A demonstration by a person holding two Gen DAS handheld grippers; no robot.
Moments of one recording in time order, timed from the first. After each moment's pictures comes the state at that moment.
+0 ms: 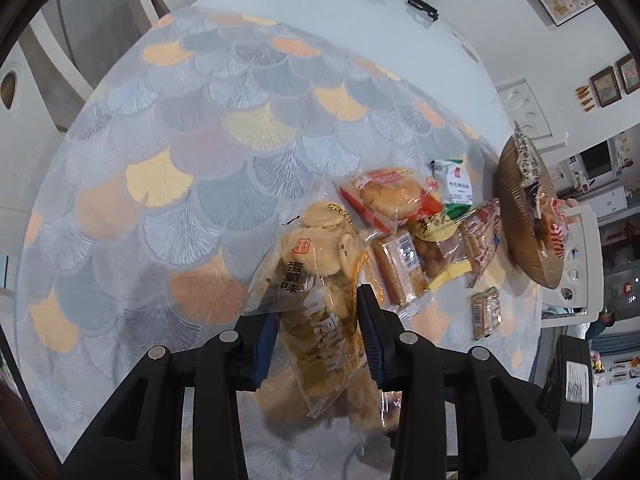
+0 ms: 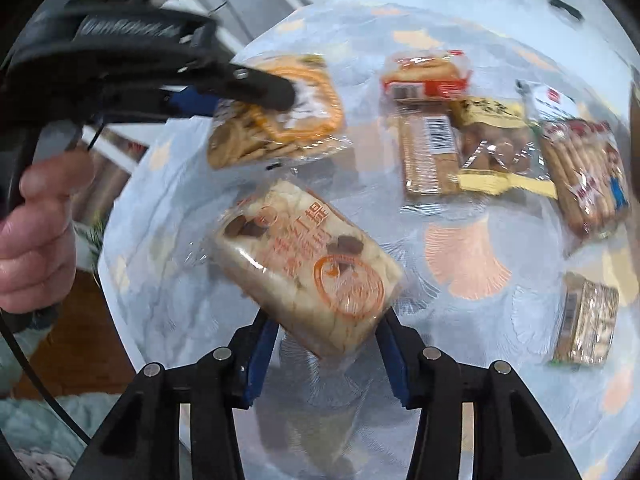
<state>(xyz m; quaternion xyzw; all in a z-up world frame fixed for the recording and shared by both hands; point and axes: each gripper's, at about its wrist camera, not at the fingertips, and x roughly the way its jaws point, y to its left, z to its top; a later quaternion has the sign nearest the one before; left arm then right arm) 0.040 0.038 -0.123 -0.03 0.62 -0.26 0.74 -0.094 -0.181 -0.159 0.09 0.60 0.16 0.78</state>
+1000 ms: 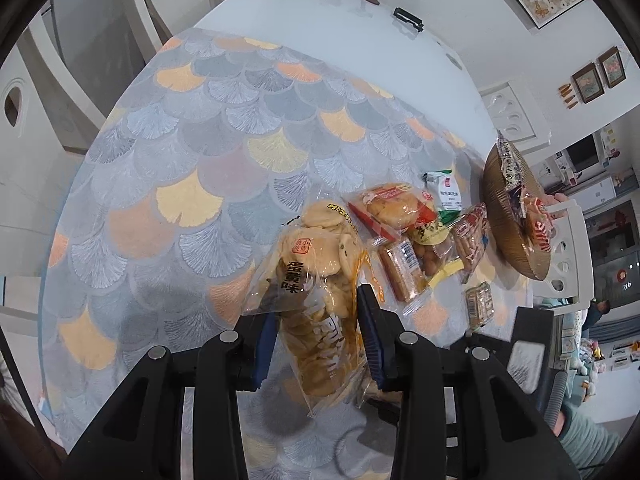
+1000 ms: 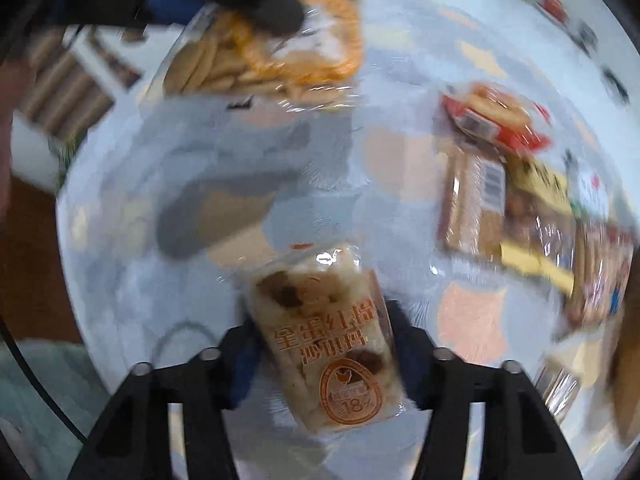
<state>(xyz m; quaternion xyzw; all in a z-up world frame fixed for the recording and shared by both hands) 0.046 0.068 -0.105 -0.03 0.60 -0.29 0.75 -0.083 -0.141 -0.155 -0.05 0.63 0.18 0.75</state>
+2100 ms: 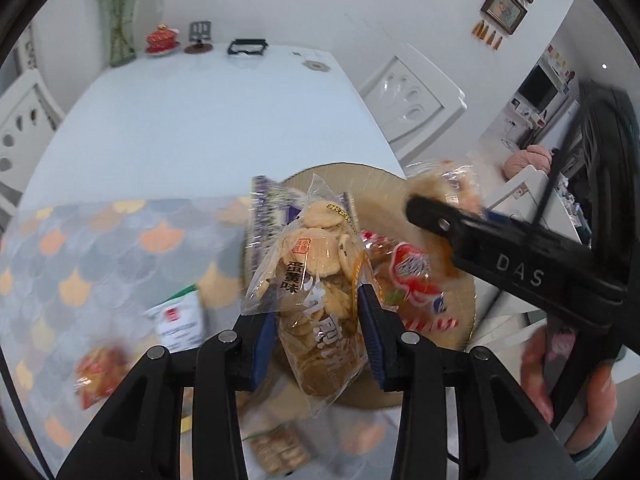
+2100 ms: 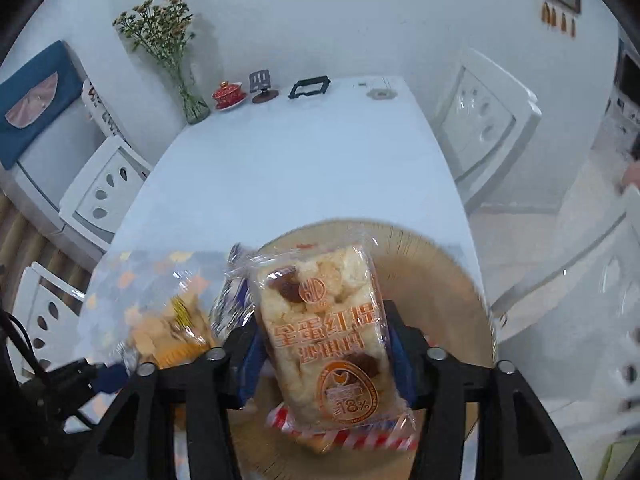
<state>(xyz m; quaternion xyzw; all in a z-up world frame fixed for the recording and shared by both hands) -0.010 -0.266 -0.036 0.07 0.50 -0.39 0.77 -0.057 -0.502 -0.015 0.17 0.45 -0.13 0.87</state>
